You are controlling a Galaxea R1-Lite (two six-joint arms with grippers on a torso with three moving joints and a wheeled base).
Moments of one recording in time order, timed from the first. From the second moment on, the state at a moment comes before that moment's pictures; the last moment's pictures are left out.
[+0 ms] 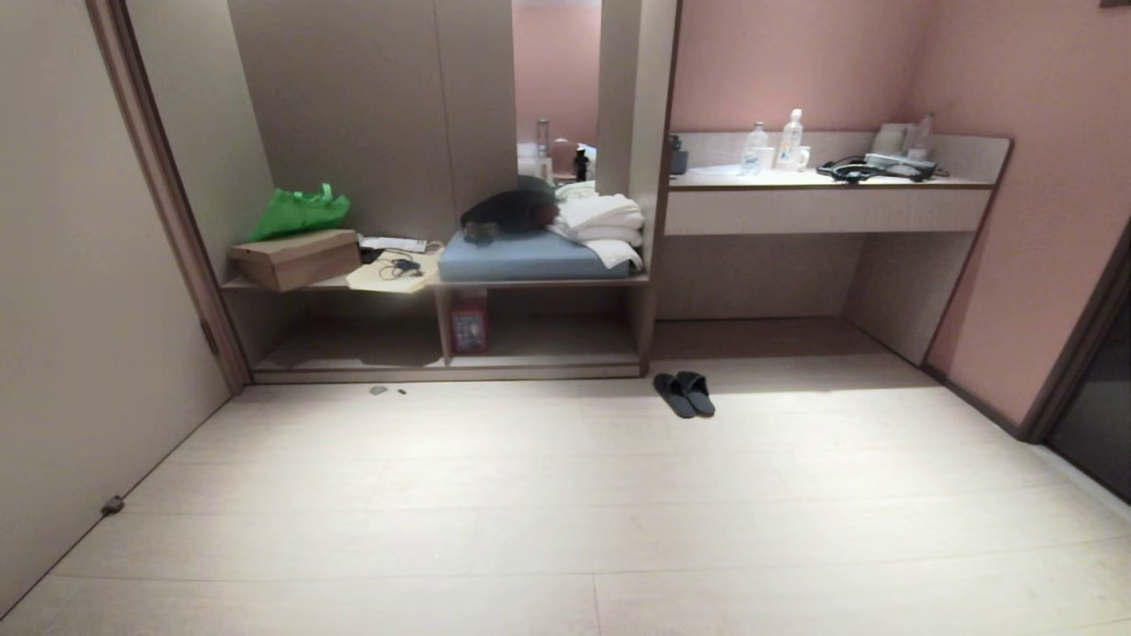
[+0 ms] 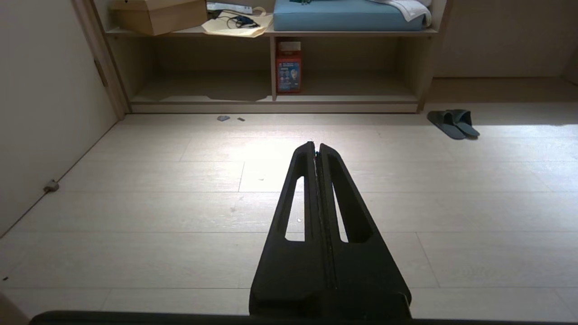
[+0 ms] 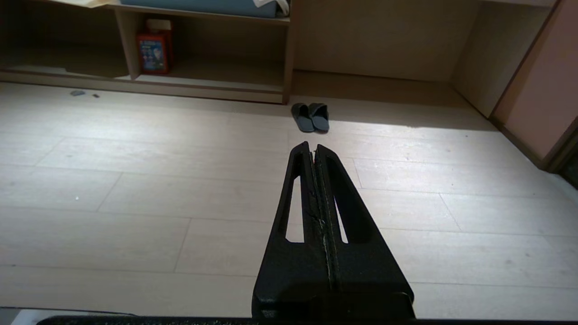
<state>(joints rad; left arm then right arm) 0.00 0.00 0.00 -0.03 0.00 -0.02 0.00 0.00 0.00 0.00 -0.01 -0.06</state>
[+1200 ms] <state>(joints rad) 0.00 0.00 0.00 -0.03 0.00 -0.02 0.00 0.00 0.00 0.00 -0.01 -0.06</state>
